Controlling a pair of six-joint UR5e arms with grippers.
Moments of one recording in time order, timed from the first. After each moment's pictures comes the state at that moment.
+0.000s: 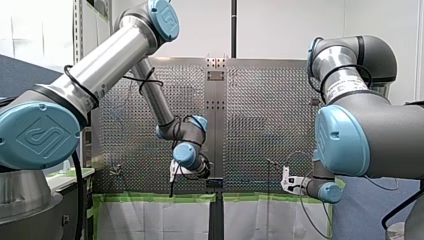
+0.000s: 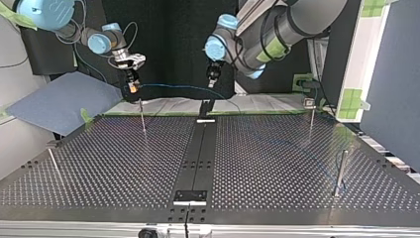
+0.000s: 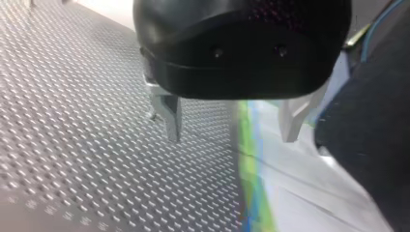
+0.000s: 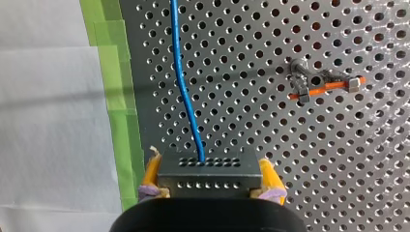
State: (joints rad) left arm -0.61 -2.32 -1.81 -2.60 -1.84 -1.82; right arm 1.65 -0.57 1.81 -1.06 1.05 1.66
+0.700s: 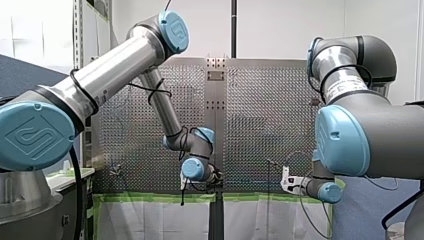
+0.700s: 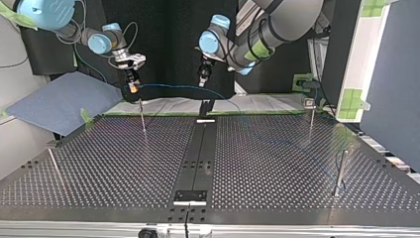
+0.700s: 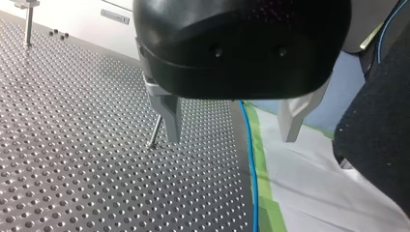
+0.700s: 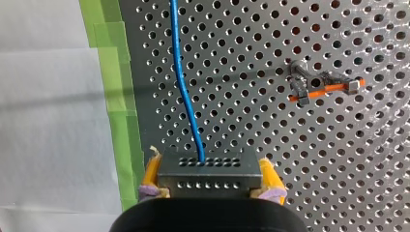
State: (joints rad) left arm -0.66 -2.43 -1.76 -2.42 -1.85 -1.79; right arm 1.65 -0.57 1.81 -1.06 1.05 1.66
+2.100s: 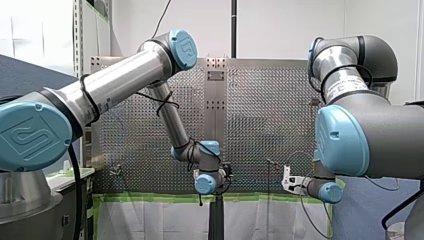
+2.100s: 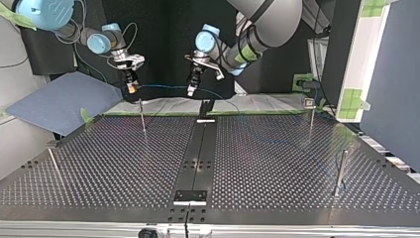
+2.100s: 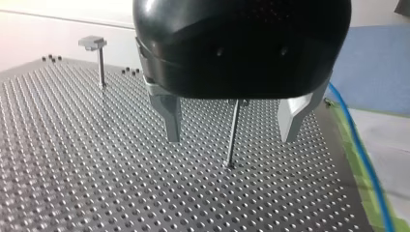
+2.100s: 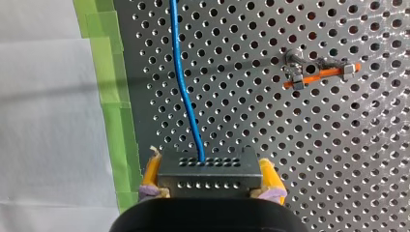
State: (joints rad) left arm -0.69 -2.55 -1.65 -2.08 -1.87 -1.76; right arm 1.64 -0.57 1.81 -1.08 1.06 1.67
